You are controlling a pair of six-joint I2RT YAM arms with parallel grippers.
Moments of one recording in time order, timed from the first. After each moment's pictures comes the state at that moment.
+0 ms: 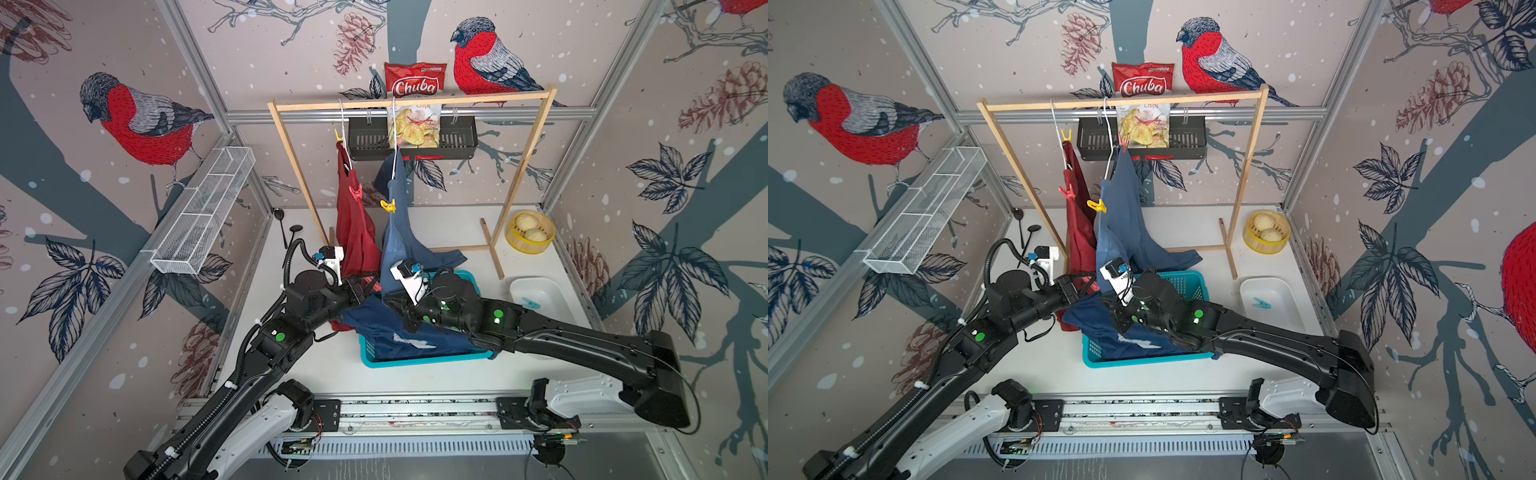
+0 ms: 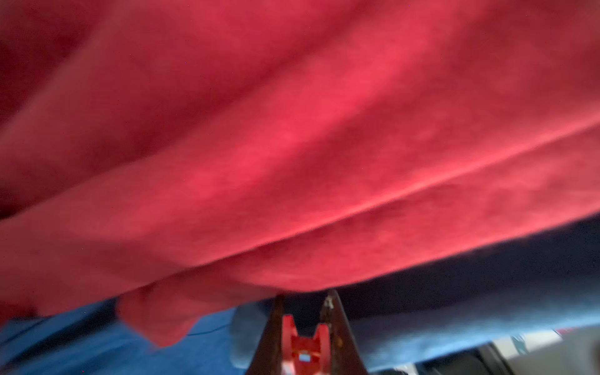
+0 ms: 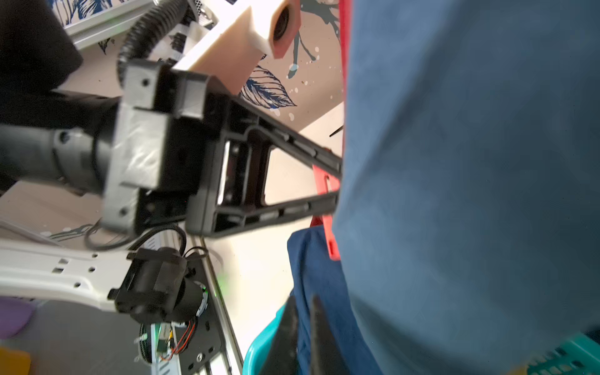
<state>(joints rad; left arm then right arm) -0.55 0.78 0.77 -0.26 0.27 -0.87 1.20 1.32 1.09 -0.14 0.05 0.26</state>
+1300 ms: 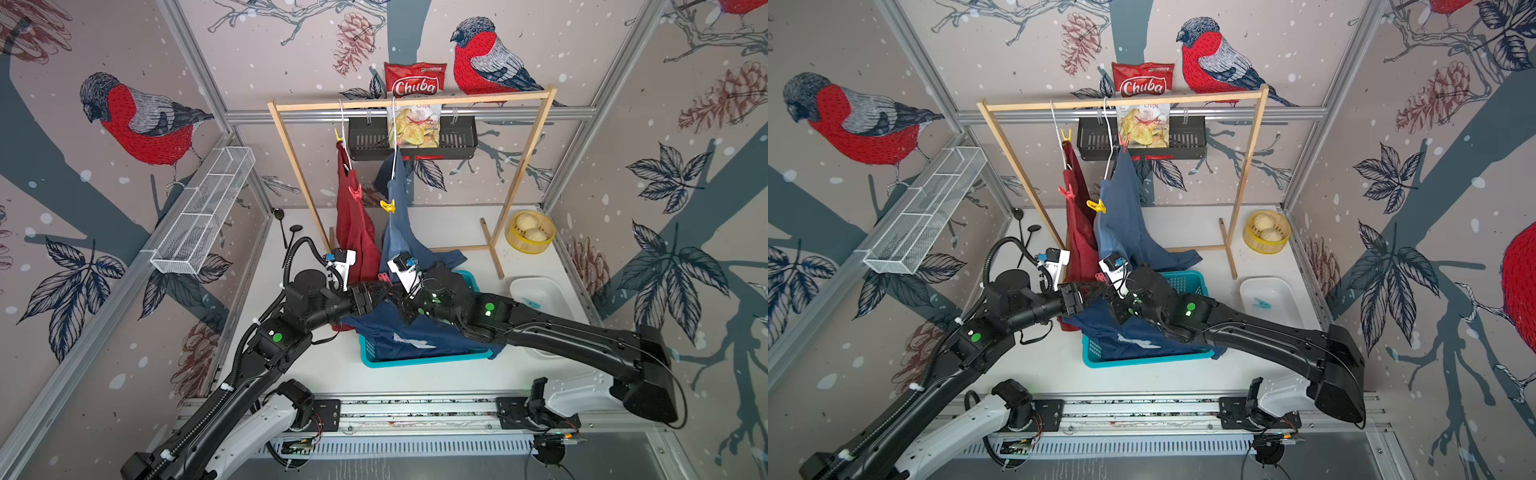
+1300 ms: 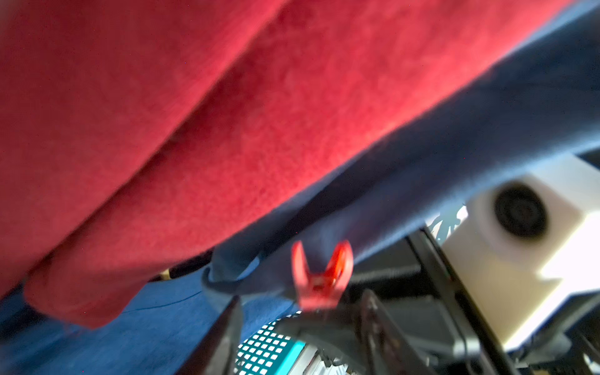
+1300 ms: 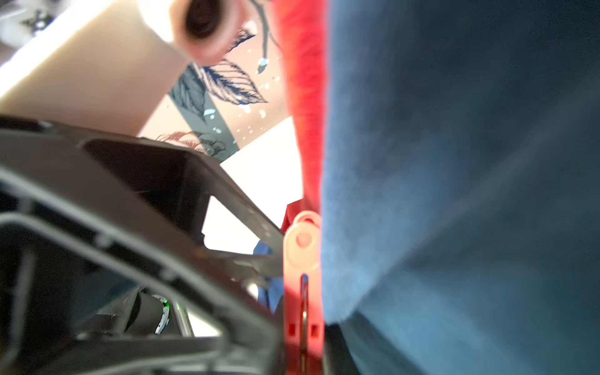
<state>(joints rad) -0.56 0.76 0.79 -0.34 0.42 -0.73 1.17 1.32 1.10 -0.19 0.11 0.24</state>
